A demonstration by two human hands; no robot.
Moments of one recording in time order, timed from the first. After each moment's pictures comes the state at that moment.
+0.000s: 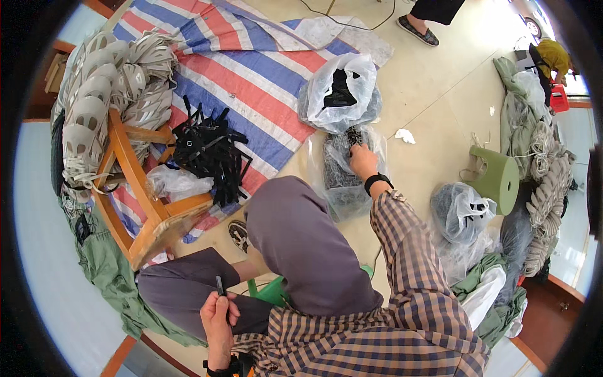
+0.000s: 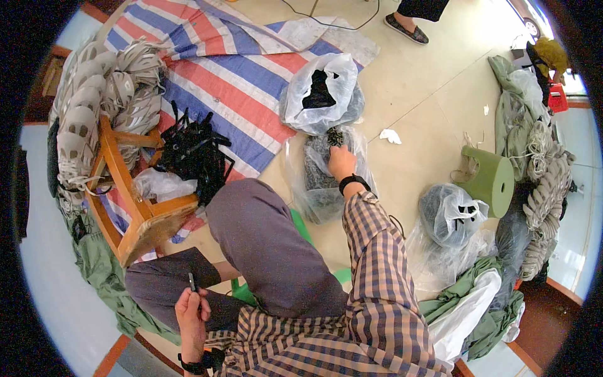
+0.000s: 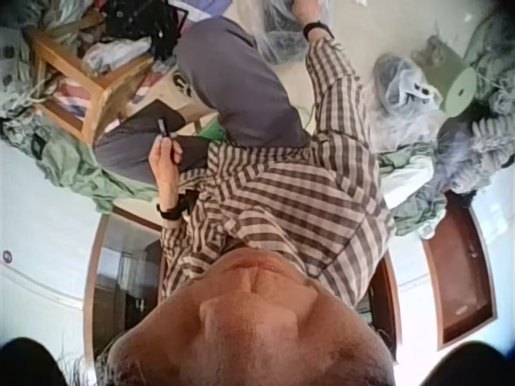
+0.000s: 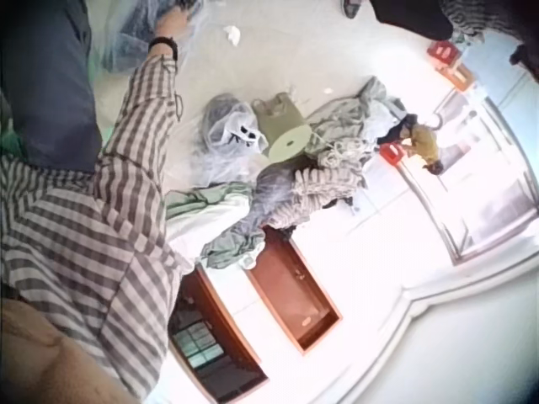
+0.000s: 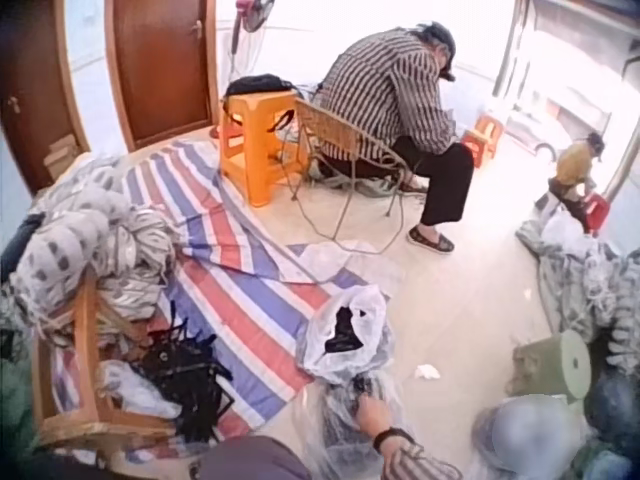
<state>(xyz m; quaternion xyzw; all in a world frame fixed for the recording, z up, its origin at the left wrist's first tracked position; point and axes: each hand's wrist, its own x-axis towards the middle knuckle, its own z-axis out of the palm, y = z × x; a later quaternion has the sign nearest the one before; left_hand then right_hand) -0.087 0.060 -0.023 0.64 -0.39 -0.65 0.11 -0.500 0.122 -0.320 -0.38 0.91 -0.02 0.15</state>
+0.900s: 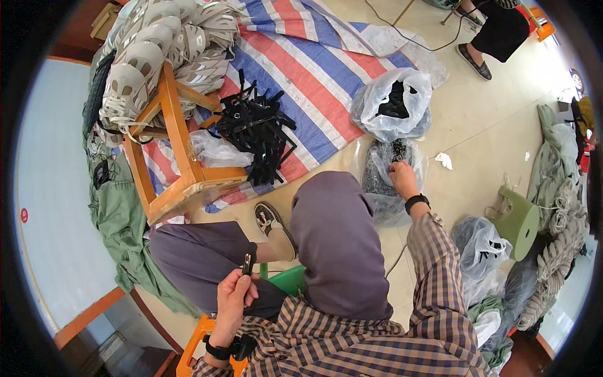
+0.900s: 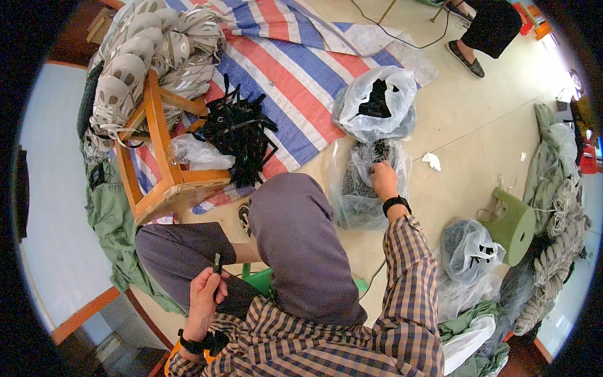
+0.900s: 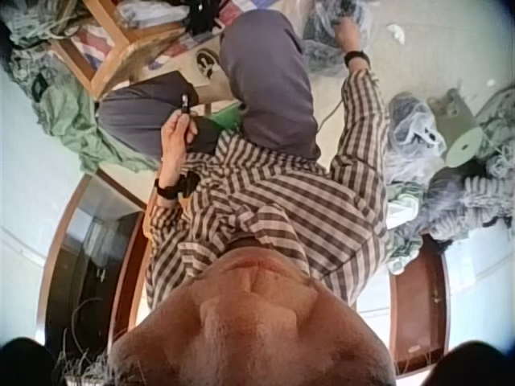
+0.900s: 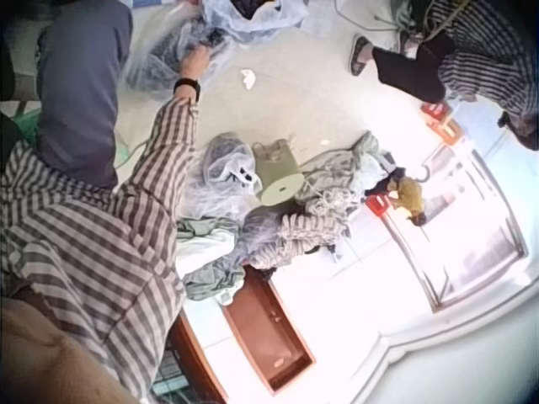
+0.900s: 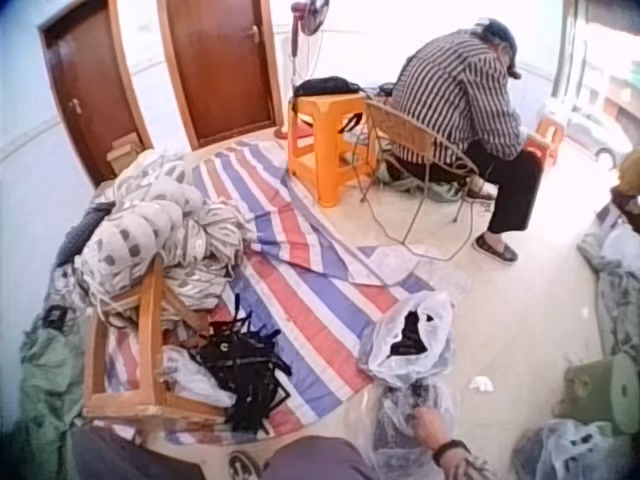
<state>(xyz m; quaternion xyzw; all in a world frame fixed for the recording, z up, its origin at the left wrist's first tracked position) -0.081 0.070 -0.029 0.63 -0.38 -0.67 0.10 -0.510 0.138 -0.312 -0.46 0.85 -0.13 0.20</state>
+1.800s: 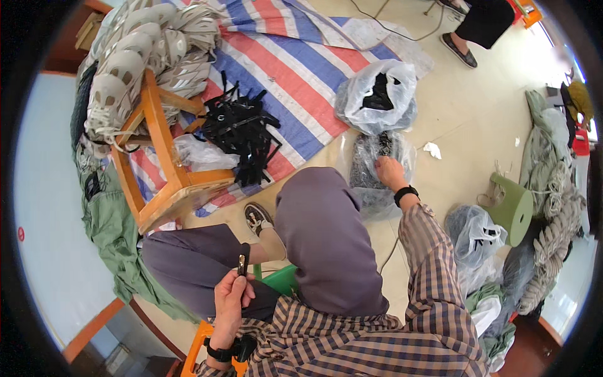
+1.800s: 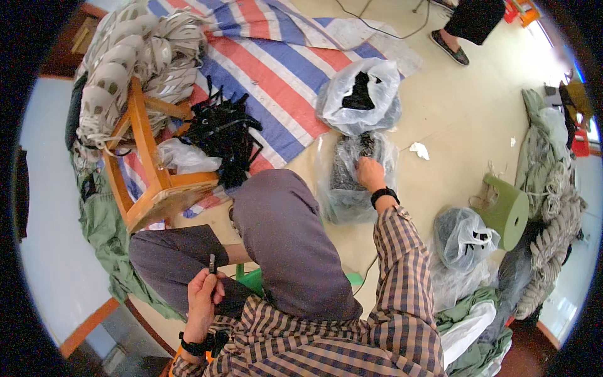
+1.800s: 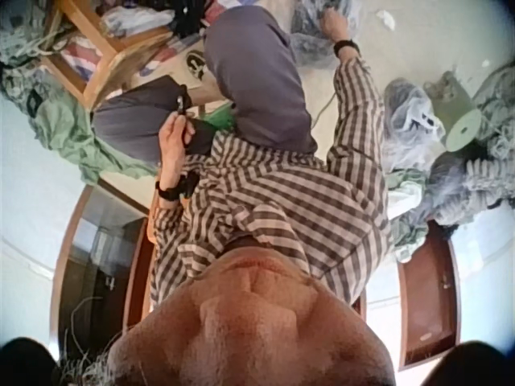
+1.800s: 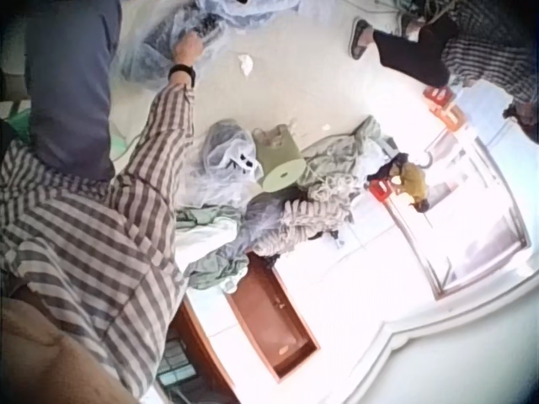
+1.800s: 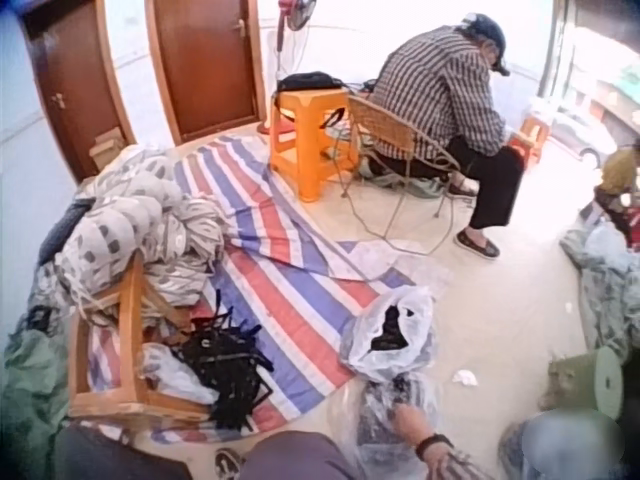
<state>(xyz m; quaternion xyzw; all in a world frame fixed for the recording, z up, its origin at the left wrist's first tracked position) -0.084 0.072 -0.035 0.62 -0.38 -0.68 0.09 -0.502 0.132 -0.313 -0.42 0.87 -0.02 0.25</state>
